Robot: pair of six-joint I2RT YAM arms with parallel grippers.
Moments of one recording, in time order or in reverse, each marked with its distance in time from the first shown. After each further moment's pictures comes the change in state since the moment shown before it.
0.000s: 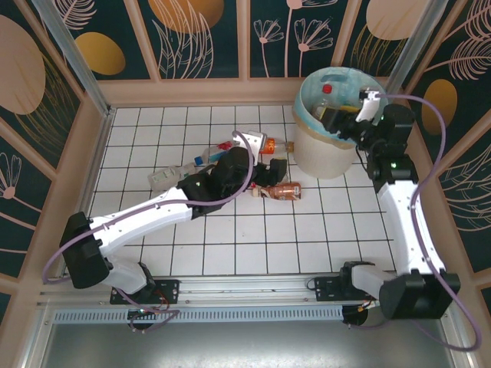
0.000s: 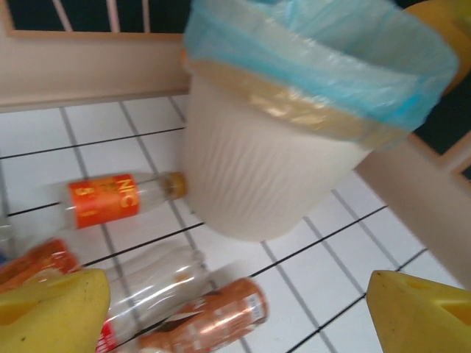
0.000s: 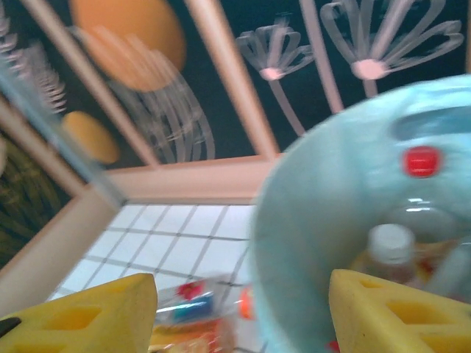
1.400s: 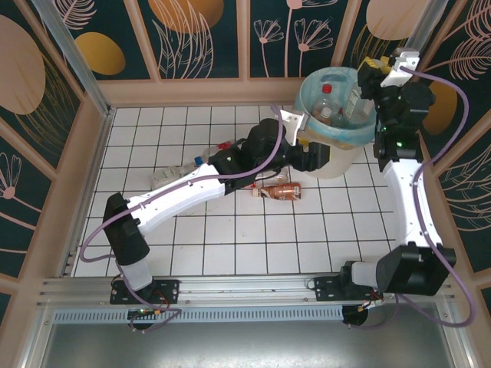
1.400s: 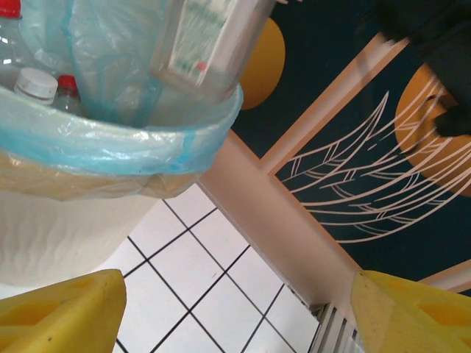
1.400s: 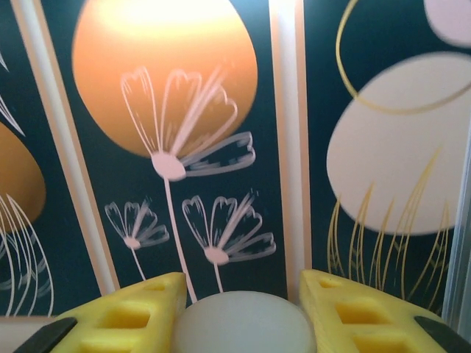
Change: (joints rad) left arm 0.000 0.321 0.488 -0.027 0.430 -0.148; right arm -0.123 0.215 0.158 0.380 0.315 -0.174
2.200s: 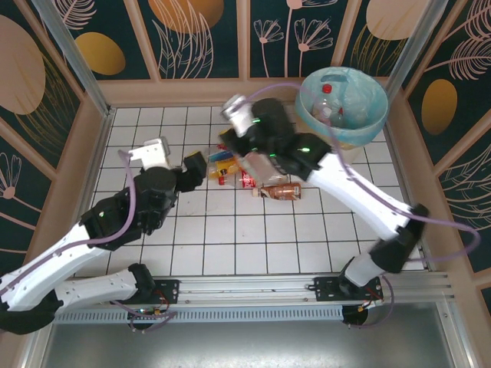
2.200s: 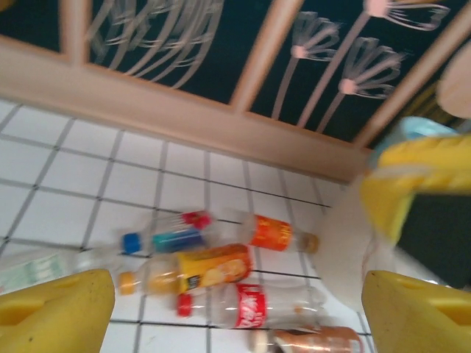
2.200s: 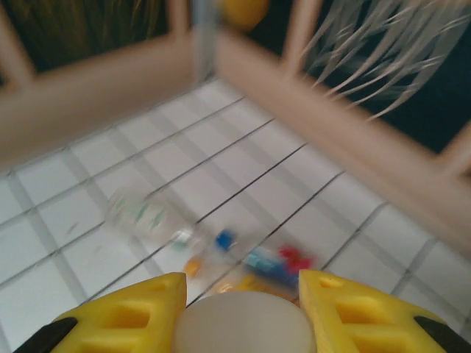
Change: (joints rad) left arm 0.002 -0.814 -0.499 -0.449 -0.813 -0.089; right arm 0.887 0.143 0.296 -0.641 0.265 -0.208
